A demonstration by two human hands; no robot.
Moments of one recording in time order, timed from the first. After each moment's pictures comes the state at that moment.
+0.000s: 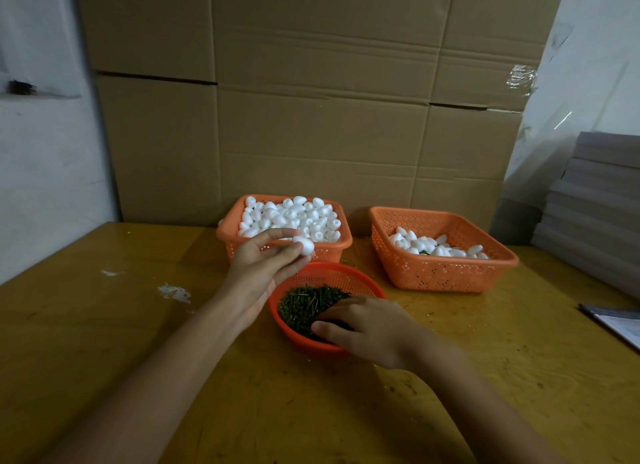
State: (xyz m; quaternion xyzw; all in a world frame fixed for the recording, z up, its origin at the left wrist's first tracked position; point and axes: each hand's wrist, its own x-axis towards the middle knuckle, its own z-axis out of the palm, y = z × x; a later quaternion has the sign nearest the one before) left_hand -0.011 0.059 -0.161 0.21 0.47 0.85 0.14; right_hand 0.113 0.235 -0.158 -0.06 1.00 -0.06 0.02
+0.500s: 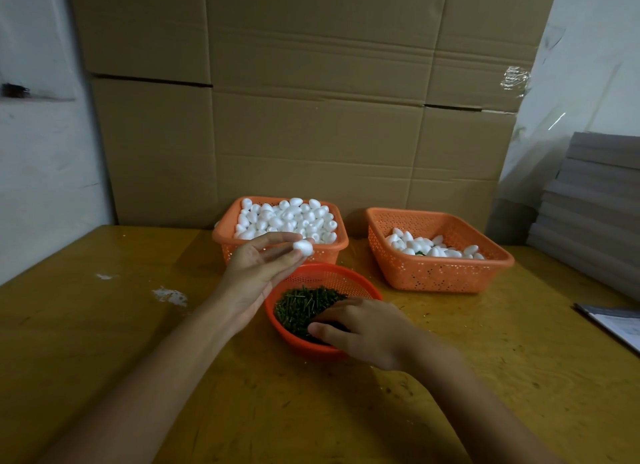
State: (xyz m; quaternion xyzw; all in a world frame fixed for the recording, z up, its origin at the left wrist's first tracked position) left_hand -0.008 0.055 -0.159 0.28 0.47 0.82 0.16; right_hand 0.116 0.233 -0.154 -0.05 1.00 -0.06 0.03
